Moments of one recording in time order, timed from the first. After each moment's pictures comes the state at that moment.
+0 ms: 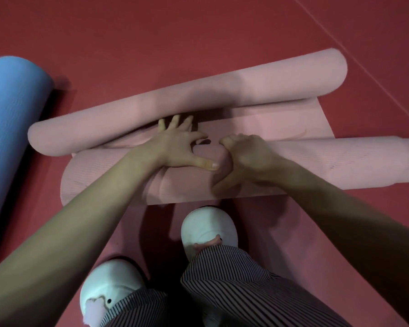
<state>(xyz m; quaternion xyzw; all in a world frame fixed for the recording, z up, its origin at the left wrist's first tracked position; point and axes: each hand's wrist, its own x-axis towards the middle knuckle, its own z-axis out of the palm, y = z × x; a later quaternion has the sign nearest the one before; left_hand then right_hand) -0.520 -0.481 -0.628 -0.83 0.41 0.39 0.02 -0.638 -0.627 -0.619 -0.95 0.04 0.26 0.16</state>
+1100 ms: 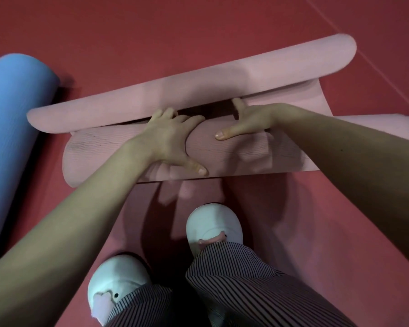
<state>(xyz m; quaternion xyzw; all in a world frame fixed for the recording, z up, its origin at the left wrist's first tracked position) -0.509 -0.463 -0.613 -0.84 0.47 0.27 0.04 -0.574 -0.675 -0.624 -0.83 0.16 0.42 0.32</state>
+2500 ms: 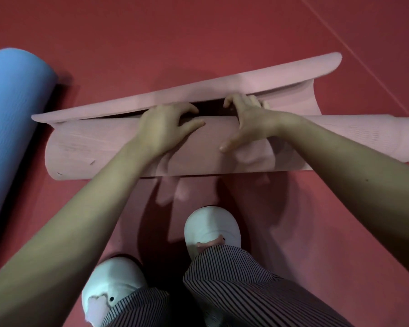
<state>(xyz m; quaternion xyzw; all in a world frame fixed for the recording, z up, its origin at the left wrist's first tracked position) -0.502 -0.463 -0.622 -0.89 0.36 0.17 -0.20 -0.585 -0.656 -0.602 -0.92 0.11 0.28 0.26</state>
